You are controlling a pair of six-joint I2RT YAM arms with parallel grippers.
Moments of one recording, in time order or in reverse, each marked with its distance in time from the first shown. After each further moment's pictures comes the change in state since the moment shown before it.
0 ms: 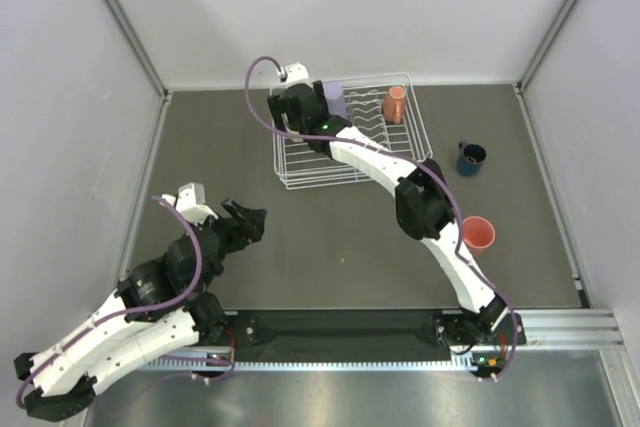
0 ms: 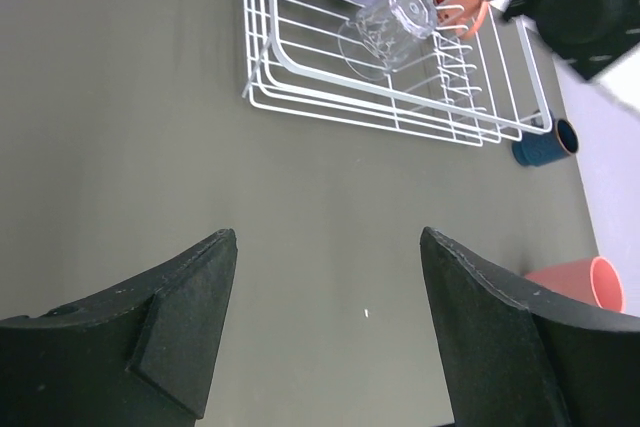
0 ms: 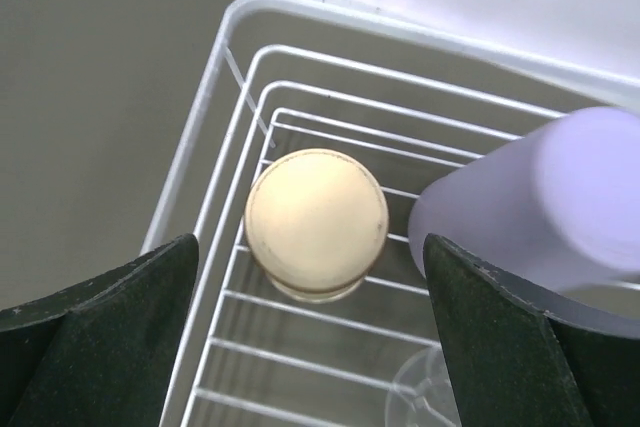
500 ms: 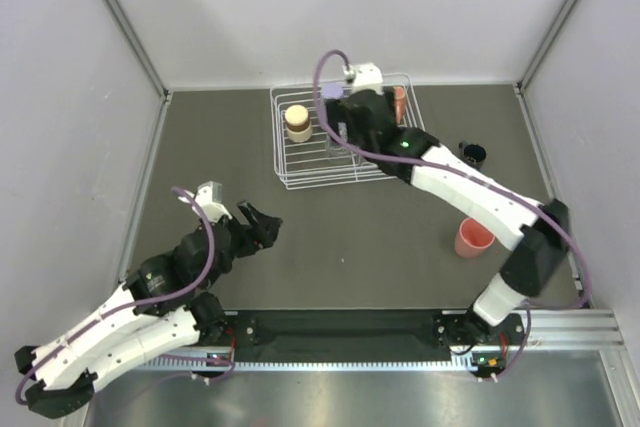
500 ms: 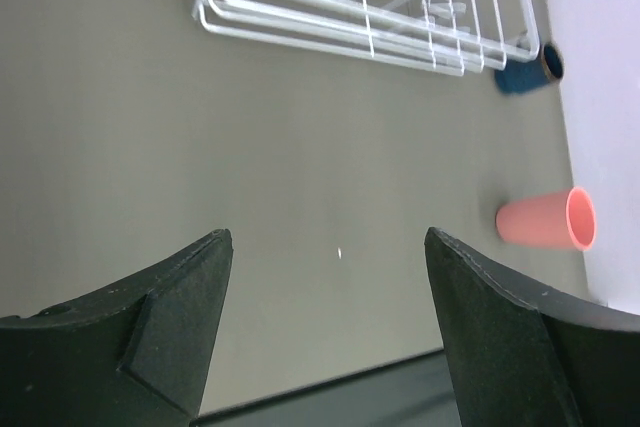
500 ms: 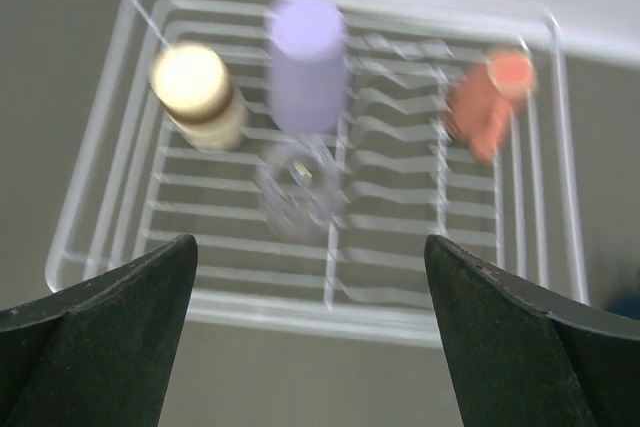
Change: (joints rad) left arm 0.000 0.058 0.004 -0.021 0.152 -0.078; right arm 0.031 -0.776 -0.634 -0.145 0.149 0.079
